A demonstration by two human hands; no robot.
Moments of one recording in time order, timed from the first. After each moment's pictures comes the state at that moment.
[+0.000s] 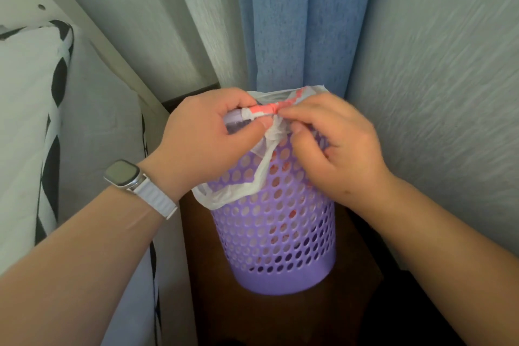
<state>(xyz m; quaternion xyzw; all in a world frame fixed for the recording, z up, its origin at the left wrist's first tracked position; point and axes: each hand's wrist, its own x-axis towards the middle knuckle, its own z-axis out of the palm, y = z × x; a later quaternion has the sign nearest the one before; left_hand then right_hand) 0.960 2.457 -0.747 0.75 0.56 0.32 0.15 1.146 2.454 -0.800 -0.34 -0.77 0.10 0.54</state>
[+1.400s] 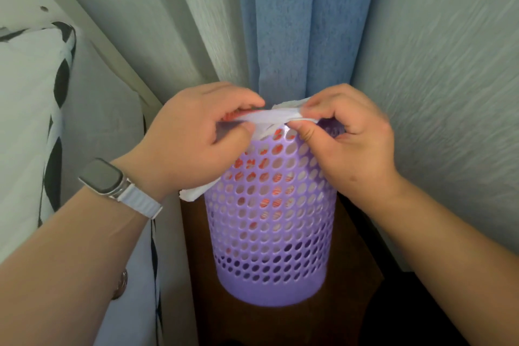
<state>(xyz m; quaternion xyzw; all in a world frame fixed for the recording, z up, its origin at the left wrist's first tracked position) 0.945 2.460 -0.729 0.86 0.43 0.25 0.07 1.149 2.462 -0.805 -0.39 -0.69 0.13 0.60</state>
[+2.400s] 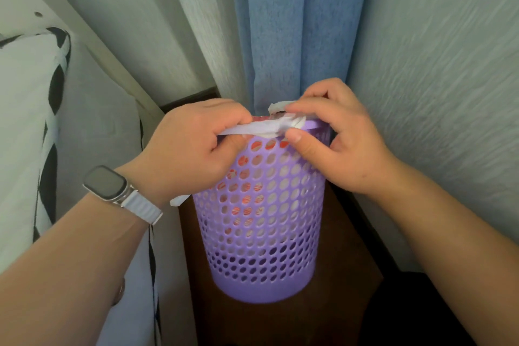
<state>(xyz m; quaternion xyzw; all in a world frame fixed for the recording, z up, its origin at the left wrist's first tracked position) 0.940 2.461 -0.739 0.88 0.42 0.21 0.06 1.164 2.473 -0.804 -0.38 -0.77 0.18 0.48</state>
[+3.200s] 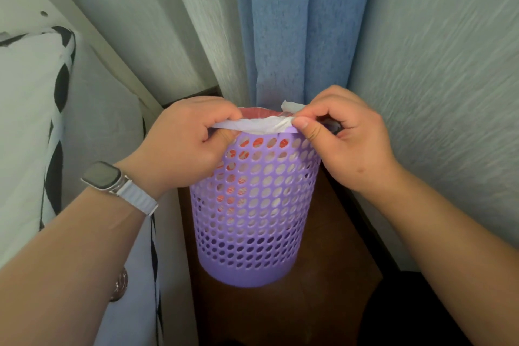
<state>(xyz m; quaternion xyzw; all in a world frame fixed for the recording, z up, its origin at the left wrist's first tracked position) 0.928 2.468 -0.743 0.86 0.45 0.23 0.08 1.159 2.470 -0.804 -0.38 -0.72 0.20 0.55</state>
